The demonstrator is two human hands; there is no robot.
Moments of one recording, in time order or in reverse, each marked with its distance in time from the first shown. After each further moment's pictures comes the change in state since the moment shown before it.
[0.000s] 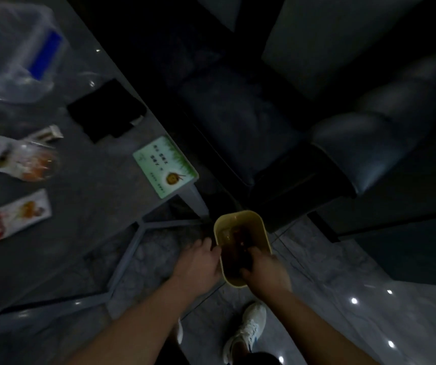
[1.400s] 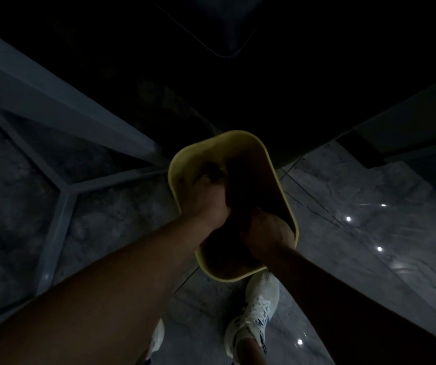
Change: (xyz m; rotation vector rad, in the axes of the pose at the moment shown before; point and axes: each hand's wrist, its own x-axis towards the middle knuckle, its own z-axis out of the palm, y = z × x) left_hand 0.281 0.004 0.245 -0.241 -0.089 -0.163; right_hand 0.204 0.128 0.204 0.038 -0.161 0.203
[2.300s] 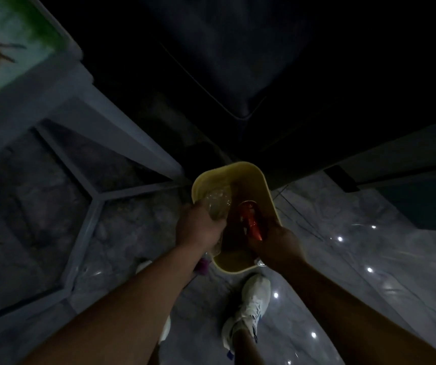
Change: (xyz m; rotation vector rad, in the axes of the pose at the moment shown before) left_hand -0.105 -0.009 -0.078 -0.498 0.073 -0.278; right_hand -0.086 -0.016 -0.068 0.217 0.015 0.098
